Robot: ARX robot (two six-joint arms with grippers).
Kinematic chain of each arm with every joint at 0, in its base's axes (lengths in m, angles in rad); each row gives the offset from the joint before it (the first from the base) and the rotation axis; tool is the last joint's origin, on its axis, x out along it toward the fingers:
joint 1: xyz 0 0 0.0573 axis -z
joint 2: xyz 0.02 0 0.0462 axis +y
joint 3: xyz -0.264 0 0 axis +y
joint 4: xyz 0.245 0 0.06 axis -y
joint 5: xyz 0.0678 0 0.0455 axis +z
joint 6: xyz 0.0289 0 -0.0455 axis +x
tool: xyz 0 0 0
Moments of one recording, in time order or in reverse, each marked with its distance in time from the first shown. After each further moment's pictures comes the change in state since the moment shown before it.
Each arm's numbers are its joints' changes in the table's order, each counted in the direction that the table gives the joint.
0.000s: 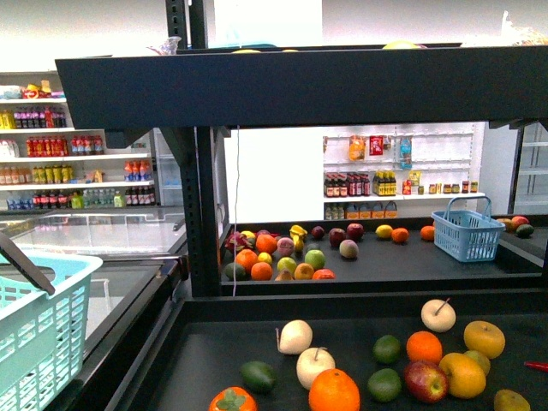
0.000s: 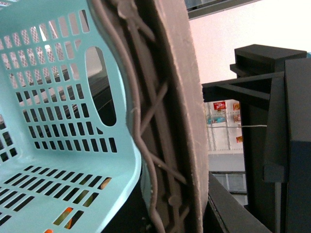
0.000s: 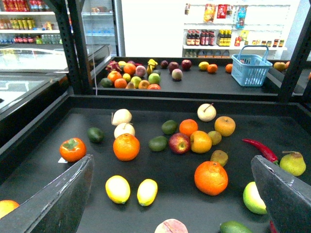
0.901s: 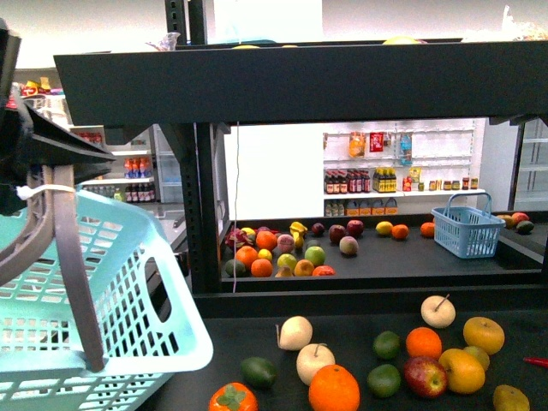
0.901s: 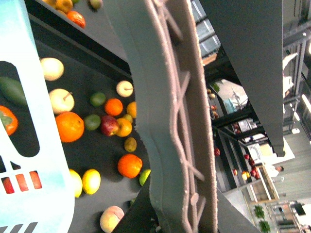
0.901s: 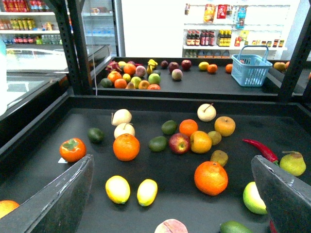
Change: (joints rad) left arm 0.316 -0.296 0.144 -0.157 -0.450 0.414; right arm 0.000 0.000 0.000 0.000 0.000 0.000
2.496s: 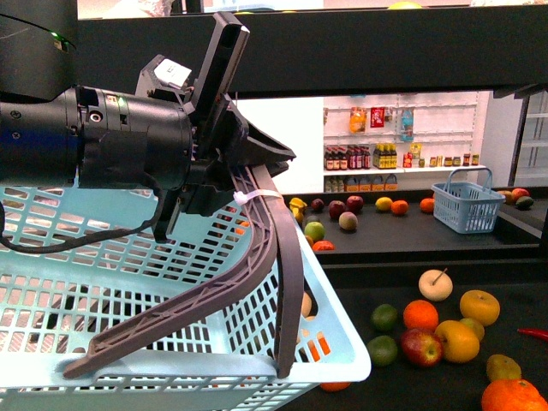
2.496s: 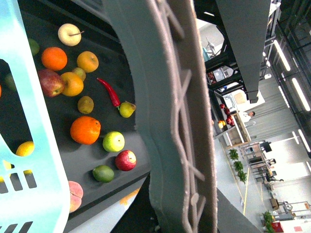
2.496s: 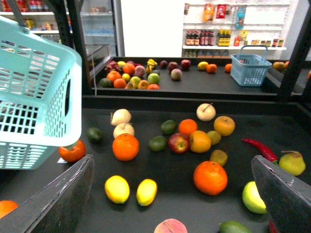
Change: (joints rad) left arm 0.368 0.146 -0.038 0.132 0.129 -0.056; right arm -0.009 0.014 -0.006 -0.031 -0.037 -0.015
